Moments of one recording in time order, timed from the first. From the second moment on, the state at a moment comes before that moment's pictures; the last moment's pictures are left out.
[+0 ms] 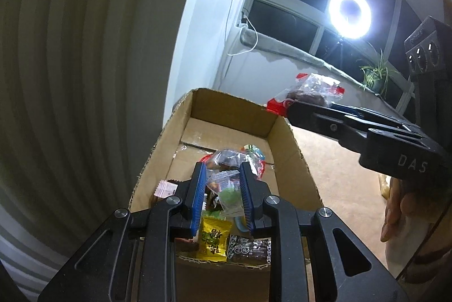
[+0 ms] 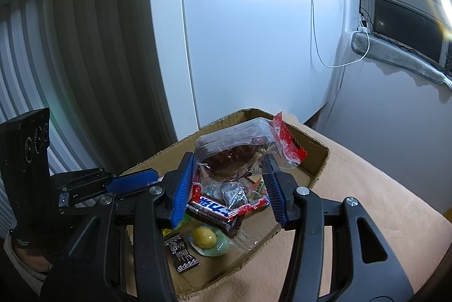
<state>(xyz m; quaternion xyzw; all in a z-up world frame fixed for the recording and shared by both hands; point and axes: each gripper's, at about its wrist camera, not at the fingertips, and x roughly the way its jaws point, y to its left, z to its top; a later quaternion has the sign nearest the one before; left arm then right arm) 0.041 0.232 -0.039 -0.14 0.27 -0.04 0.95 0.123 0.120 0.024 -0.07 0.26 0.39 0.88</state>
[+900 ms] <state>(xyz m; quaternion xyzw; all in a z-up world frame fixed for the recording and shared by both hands) 0.014 0.165 0.002 -0.05 0.25 0.00 0.97 0.081 -0.007 -0.010 0.01 0.26 0.27 0.93</state>
